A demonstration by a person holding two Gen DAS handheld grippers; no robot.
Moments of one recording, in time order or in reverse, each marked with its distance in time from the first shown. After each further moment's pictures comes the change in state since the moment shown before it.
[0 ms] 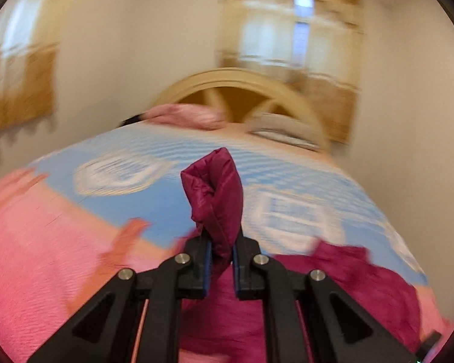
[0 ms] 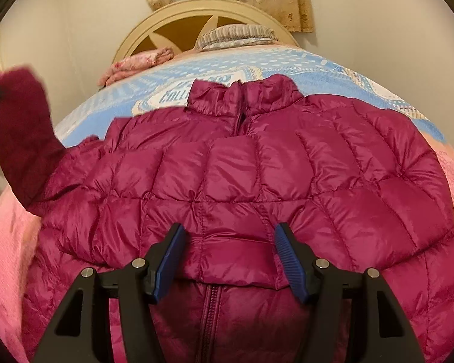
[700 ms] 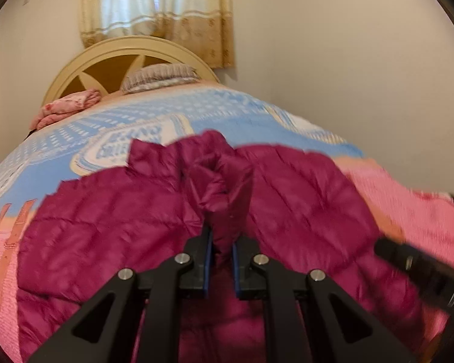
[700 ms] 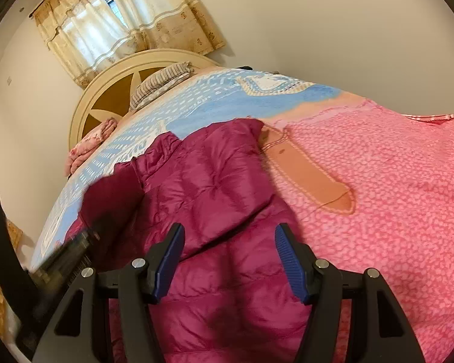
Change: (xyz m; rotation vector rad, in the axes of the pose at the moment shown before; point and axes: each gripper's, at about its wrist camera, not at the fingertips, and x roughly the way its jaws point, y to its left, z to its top) left arm 0.002 -0.196 -0.150 0.395 0.222 -0.316; right arm -0.099 -0.144 -0.021 0.414 -0.124 -0.067
